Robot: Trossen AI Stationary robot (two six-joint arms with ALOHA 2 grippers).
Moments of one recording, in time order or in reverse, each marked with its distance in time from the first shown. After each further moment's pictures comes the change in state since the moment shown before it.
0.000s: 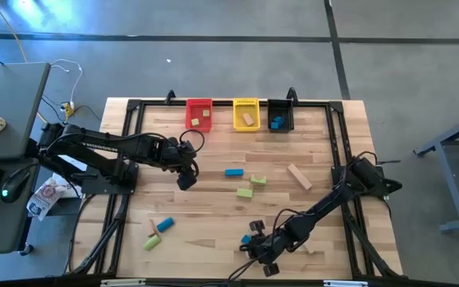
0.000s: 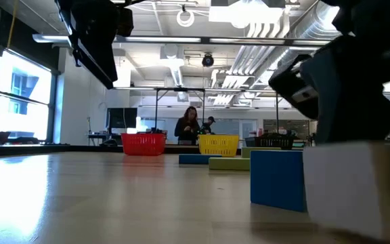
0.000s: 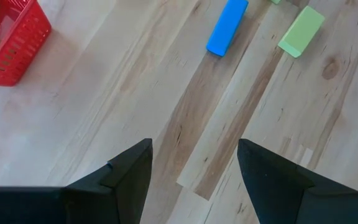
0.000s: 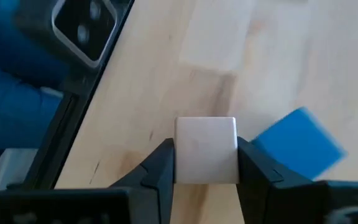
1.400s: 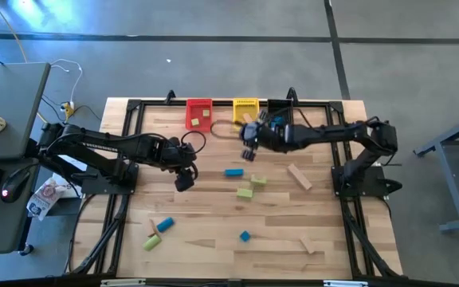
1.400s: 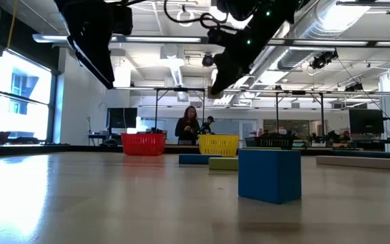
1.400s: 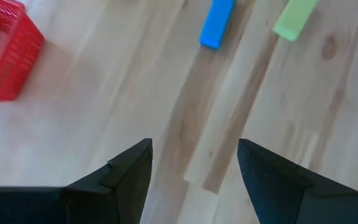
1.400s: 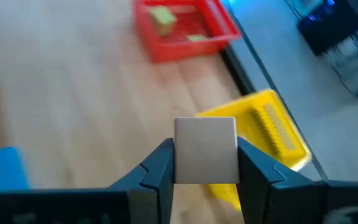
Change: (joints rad) left arm -0.001 0.000 0.000 -0.010 0.021 0.098; right arm -0.795 -0.341 0.000 -0.240 0.346 -0.409
